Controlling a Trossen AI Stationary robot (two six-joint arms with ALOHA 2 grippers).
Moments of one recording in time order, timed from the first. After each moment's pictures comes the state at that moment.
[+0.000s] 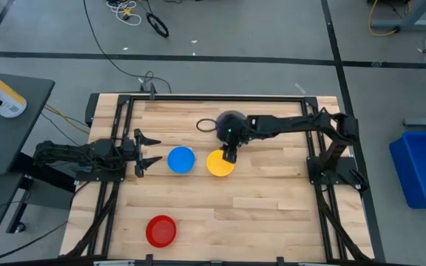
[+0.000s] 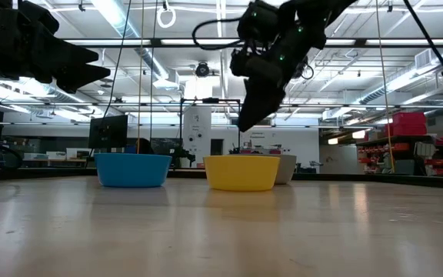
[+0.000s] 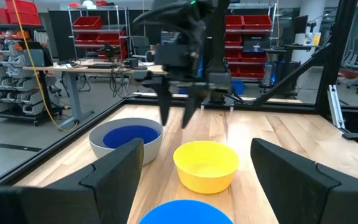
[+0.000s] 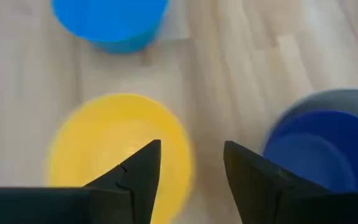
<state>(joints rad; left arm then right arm) -0.11 0.01 0.03 0.01 -0.30 -0.01 -0.17 1.75 1.25 -0.48 -0.03 0.02</state>
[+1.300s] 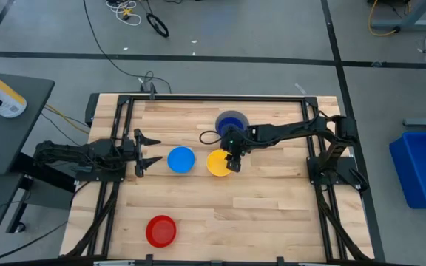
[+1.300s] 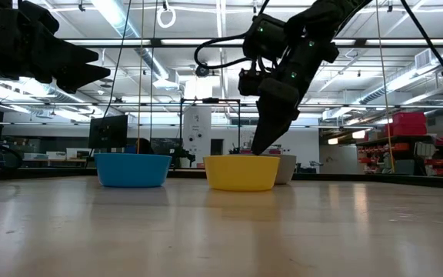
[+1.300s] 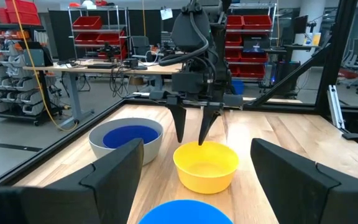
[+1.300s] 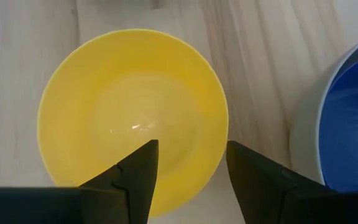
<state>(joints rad) -0.11 0.01 0.03 0.01 -0.29 -0.01 -0.13 1.77 1.13 -0.42 -0.02 0.06</state>
